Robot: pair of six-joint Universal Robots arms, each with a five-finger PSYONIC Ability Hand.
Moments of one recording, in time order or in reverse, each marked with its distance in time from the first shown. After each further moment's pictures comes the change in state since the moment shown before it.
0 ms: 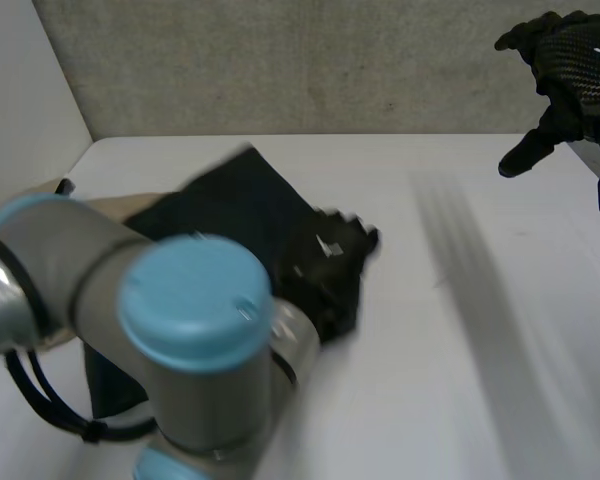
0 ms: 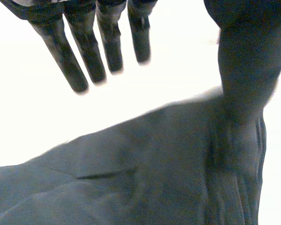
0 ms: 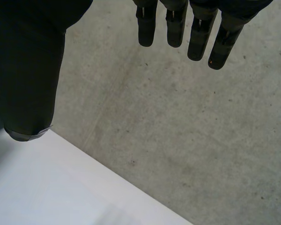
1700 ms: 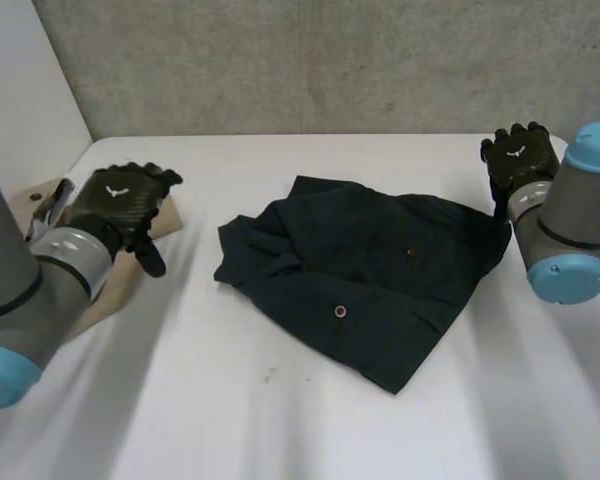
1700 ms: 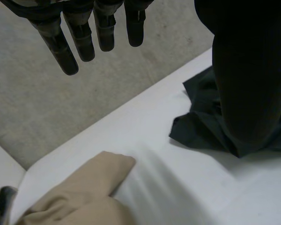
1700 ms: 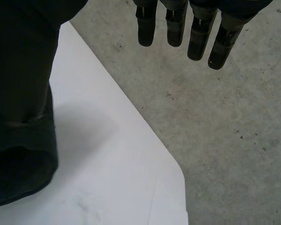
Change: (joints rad) left arm 0.607 0.254 -0.273 -0.012 0.209 0.002; right arm -0.008 0.732 -0.358 -0.211 0.201 -0.475; left_hand -0.237 -0.285 -0.308 -0.294 -0.285; right_hand -0.001 -0.004 -0.003 0.000 -0.005
